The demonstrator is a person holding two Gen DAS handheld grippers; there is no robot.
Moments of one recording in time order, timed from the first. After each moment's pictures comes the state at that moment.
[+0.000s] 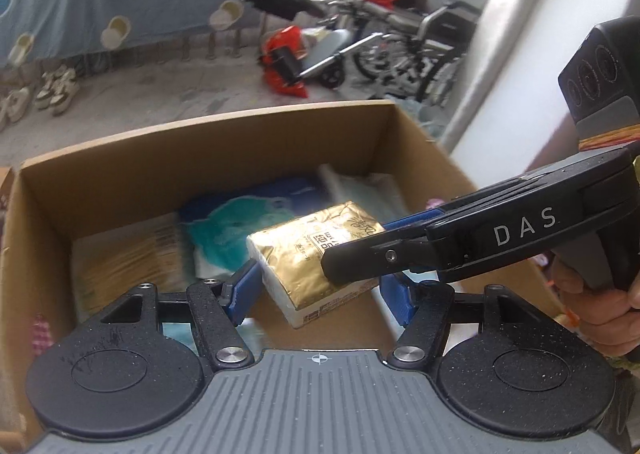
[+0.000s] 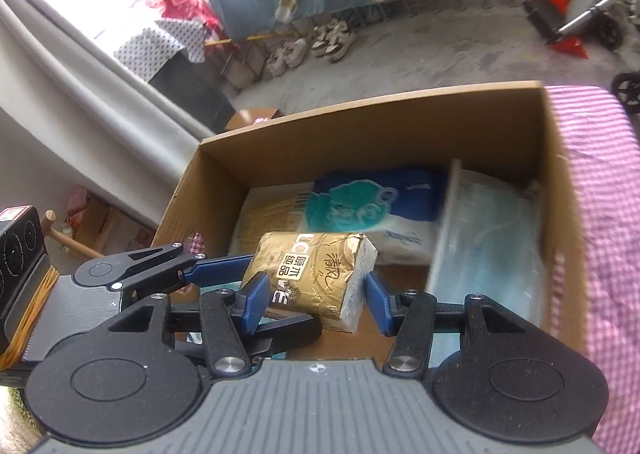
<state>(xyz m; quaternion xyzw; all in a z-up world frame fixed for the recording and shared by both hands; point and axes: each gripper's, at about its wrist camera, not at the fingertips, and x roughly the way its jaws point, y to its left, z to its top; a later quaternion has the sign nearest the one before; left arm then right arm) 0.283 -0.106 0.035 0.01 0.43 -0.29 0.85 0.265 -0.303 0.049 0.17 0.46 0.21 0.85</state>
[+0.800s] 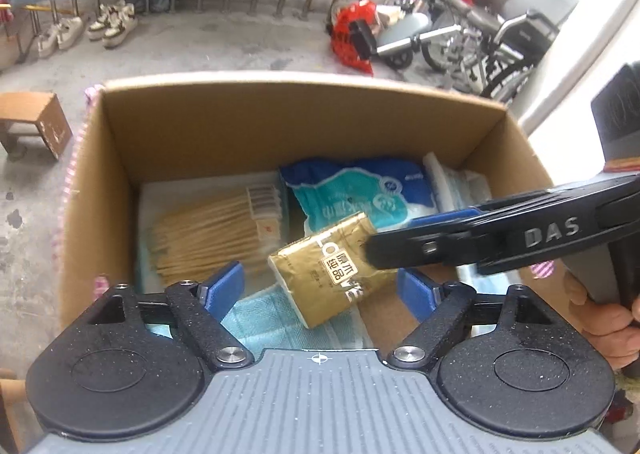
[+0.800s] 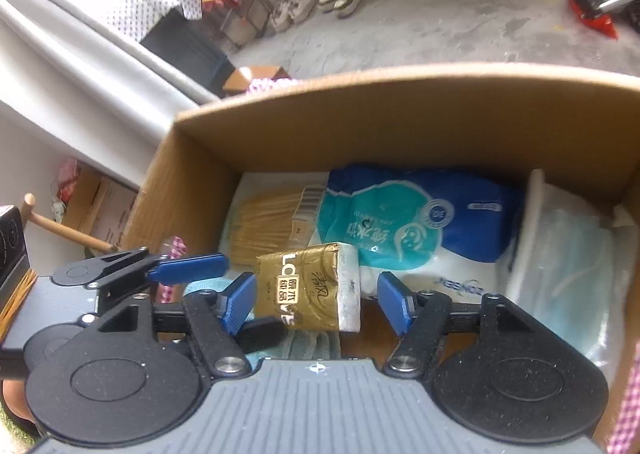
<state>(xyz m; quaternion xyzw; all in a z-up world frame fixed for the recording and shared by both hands) 0.307 -0.051 0.024 -0.03 0.48 -0.22 0.85 0.347 -0.236 0.007 0.14 0.53 0.23 0.80</state>
